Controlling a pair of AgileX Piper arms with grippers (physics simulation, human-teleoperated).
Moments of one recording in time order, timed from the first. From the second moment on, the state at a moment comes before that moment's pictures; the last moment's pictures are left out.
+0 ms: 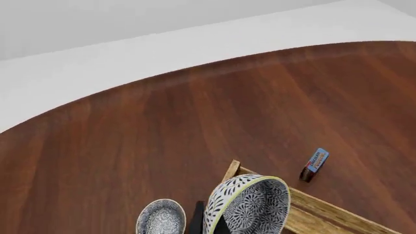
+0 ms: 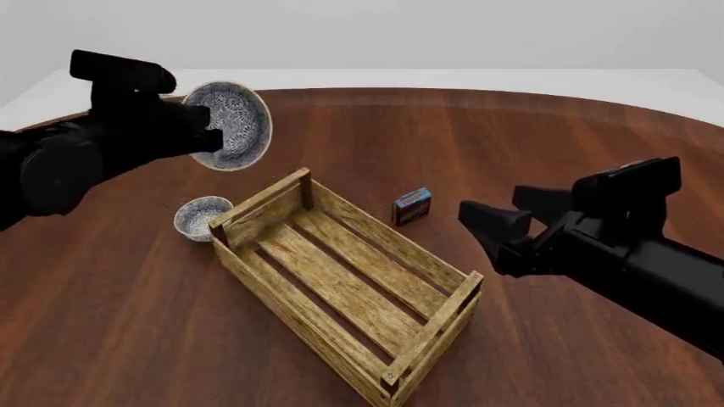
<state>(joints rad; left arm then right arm) -0.23 1.30 -1.03 0.13 0.05 0.57 0.87 -0.66 0.13 0.17</state>
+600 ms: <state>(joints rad) -0.10 1.51 -1.13 0.16 0.00 0.57 0.87 -0.66 0.13 0.17</state>
